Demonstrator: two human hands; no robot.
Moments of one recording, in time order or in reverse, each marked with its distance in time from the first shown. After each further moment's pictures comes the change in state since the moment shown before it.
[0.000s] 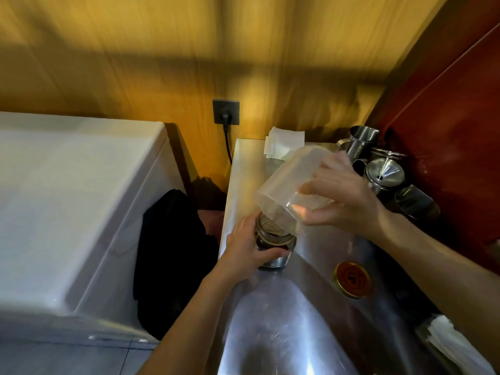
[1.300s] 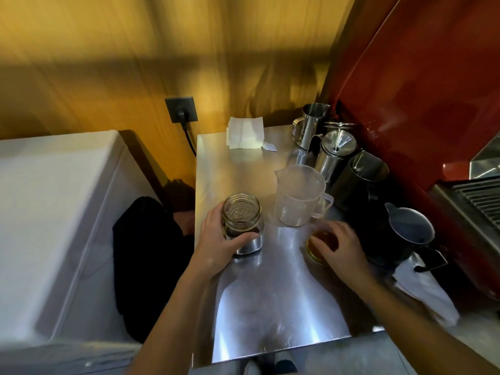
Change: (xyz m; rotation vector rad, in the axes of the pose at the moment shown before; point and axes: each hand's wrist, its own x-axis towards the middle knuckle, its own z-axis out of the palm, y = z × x) left_hand 0.000 -0.008 0.005 -0.102 0.029 0.010; right_hand -0.188 -0.027 0.052 0.089 -0.004 1.299
